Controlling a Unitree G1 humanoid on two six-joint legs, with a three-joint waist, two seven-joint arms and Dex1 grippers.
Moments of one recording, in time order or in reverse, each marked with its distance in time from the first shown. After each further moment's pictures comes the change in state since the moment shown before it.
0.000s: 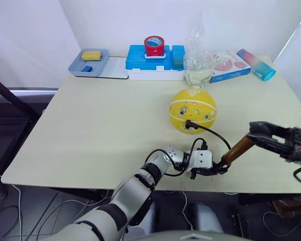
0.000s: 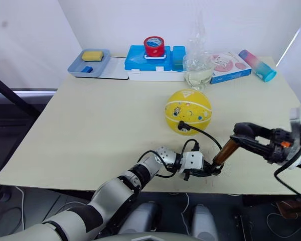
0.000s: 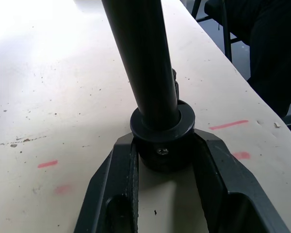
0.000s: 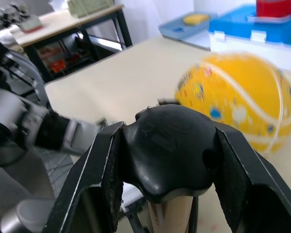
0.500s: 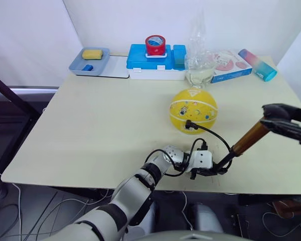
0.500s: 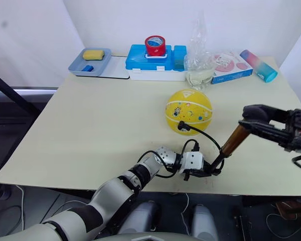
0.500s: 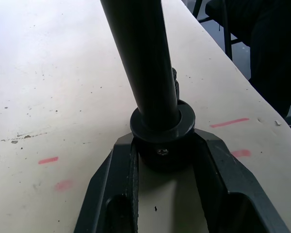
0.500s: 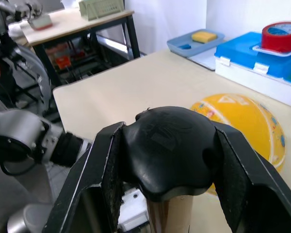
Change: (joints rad) left arm -0.001 0.000 -0.001 0.003 0.001 -0.001 0.004; right arm -0.050 -0.053 -0.075 -0.061 0.052 0.106 -0.025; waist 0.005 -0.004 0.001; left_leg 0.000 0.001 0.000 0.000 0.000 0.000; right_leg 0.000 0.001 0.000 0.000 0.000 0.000
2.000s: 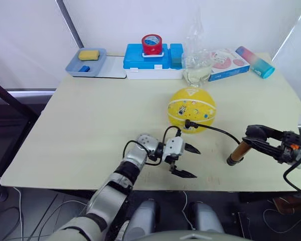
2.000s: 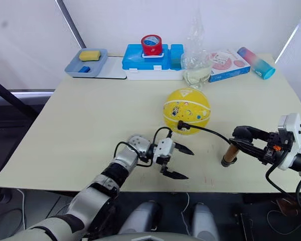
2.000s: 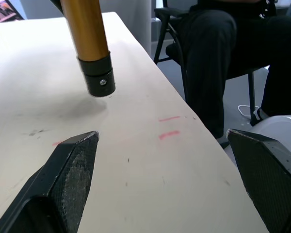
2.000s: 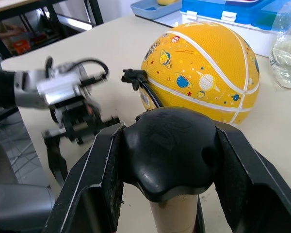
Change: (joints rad) left arm 0.180 0.279 0.121 -0.583 -0.357 0.270 -0.536; right arm 0.048 0.170 0.188 0.091 -0.357 -0.242 0.061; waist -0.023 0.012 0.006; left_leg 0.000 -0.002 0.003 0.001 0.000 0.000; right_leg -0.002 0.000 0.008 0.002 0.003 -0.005
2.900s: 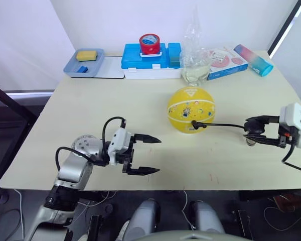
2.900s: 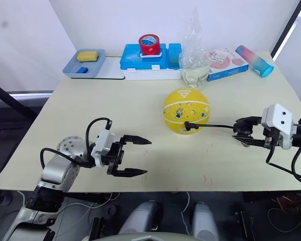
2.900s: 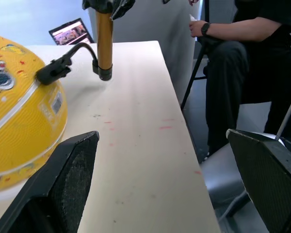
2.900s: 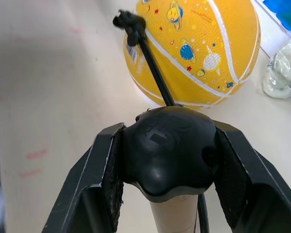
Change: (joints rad) left arm 0.376 0.478 0.236 -0.768 -0.391 0.409 0.057; right arm -0.304 -0.163 0.257 0.307 -0.421 -0.384 0.252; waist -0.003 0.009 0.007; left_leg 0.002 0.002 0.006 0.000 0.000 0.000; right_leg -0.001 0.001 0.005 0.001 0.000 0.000
